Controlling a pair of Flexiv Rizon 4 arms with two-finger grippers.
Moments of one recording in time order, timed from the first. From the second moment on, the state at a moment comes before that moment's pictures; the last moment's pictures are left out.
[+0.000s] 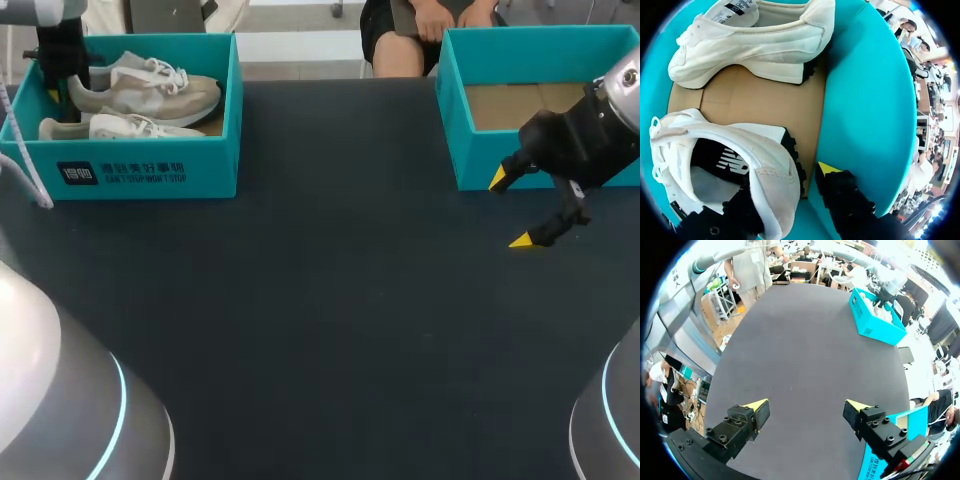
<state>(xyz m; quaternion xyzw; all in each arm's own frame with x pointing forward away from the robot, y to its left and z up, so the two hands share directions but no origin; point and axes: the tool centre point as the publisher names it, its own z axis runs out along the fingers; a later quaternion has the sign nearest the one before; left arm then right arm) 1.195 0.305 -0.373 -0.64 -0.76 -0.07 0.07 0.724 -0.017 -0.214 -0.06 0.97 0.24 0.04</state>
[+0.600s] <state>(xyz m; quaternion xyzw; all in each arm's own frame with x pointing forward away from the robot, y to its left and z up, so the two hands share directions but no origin) 1.195 0.294 -0.332 -0.67 -0.74 -0.04 0.05 0.724 -0.017 -0.214 -0.06 0.97 0.24 0.04</state>
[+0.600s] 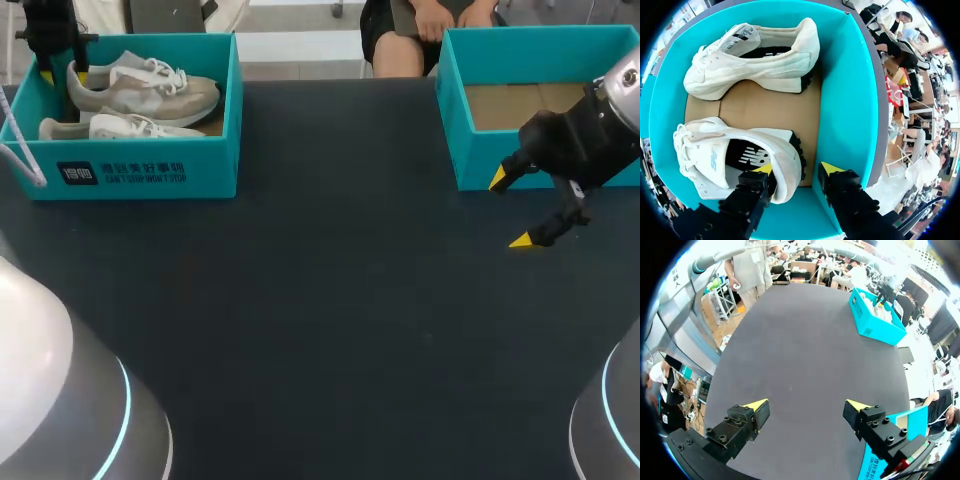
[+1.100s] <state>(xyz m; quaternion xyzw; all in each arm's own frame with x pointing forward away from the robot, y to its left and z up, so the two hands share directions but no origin) 1.172 0.287 -0.287 -0.68 -0.73 -0.01 0.03 0.724 -0.017 -0.214 -0.06 0.97 0.24 0.04</state>
